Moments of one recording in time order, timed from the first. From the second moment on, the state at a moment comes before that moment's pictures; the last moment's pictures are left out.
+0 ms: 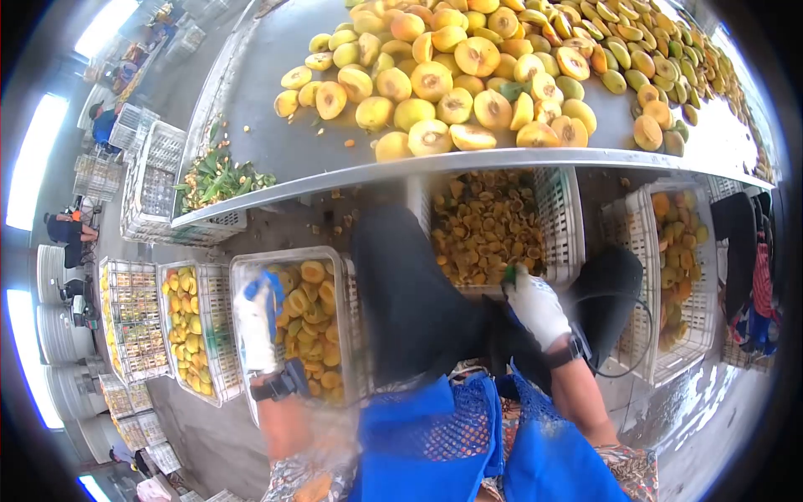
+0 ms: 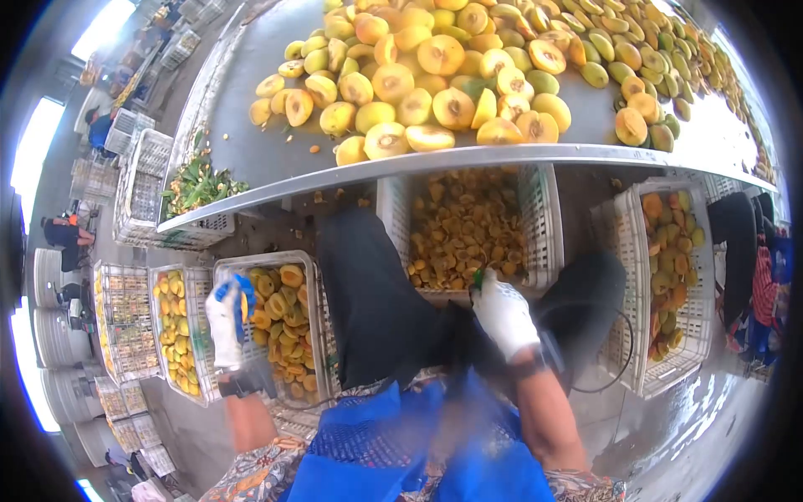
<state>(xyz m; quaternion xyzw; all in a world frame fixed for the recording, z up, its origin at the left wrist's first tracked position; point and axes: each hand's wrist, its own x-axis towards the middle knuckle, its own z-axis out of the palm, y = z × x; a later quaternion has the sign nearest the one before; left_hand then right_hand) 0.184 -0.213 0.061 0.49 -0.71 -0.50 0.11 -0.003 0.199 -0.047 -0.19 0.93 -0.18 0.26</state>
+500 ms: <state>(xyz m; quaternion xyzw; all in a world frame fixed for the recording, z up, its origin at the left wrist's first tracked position) -0.133 -0.262 0.105 0.12 -0.98 -0.11 0.12 -0.012 0.183 -0.015 -0.08 0.88 -0.36 0.30</state>
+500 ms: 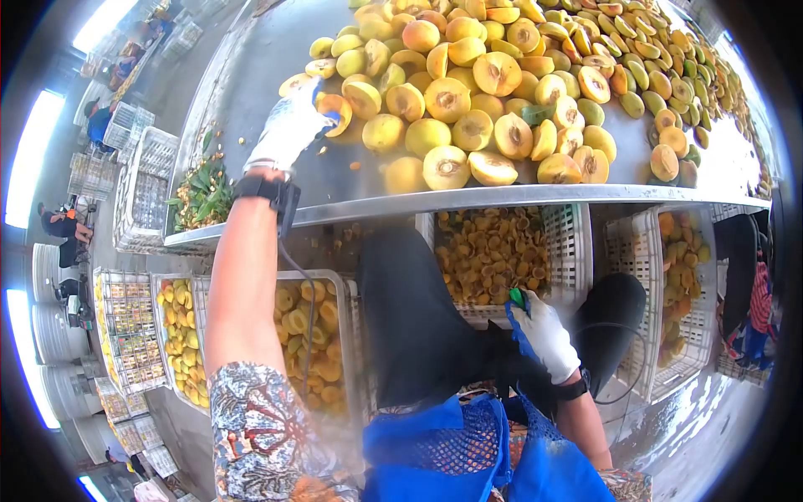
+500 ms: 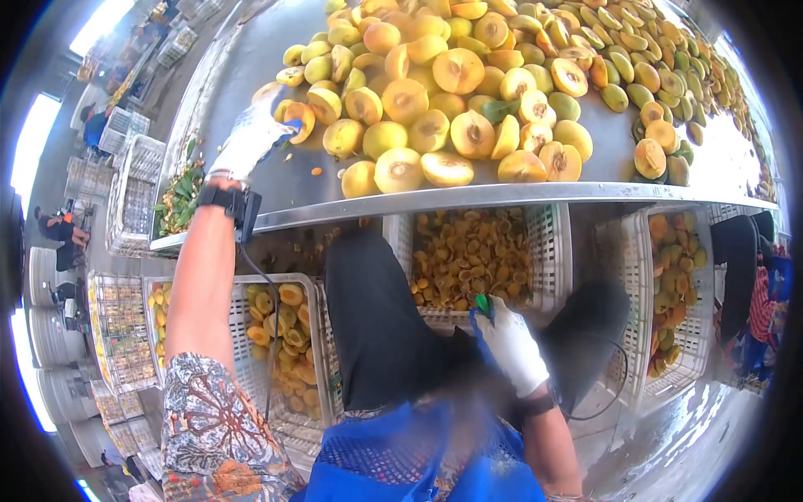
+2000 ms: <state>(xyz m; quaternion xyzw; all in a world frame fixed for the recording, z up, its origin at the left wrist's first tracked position) 0.025 -0.027 0.043 0.20 -0.54 -0.82 0.04 0.037 0.138 0.051 -0.29 0.84 -0.41 0.20</state>
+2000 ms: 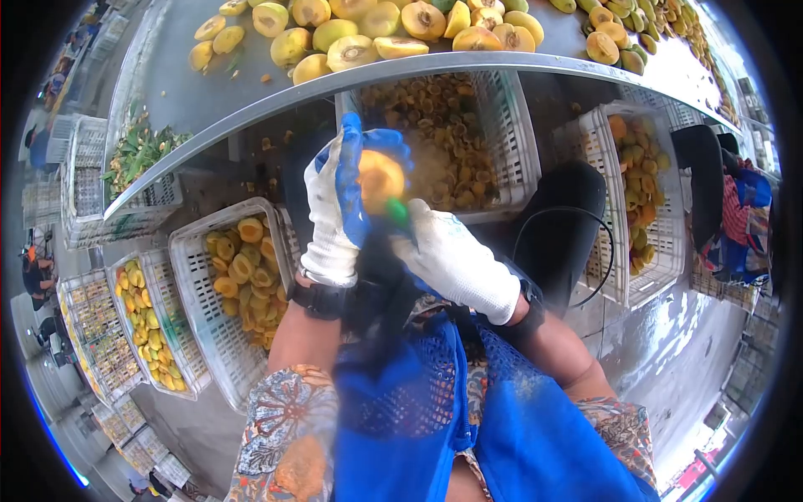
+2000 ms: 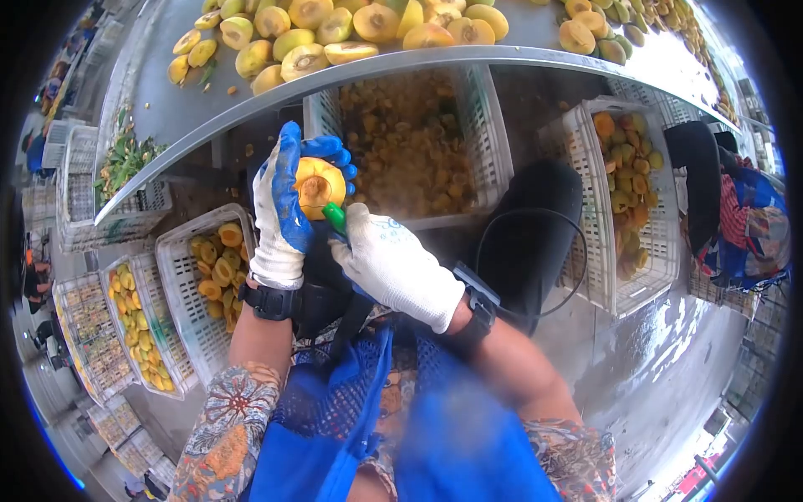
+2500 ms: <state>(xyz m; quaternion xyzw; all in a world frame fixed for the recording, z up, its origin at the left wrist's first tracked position) 0.022 -0.030 0.038 0.18 -0.50 -0.85 -0.02 0.035 0.133 0.043 -0.28 0.86 -0.38 0.17</state>
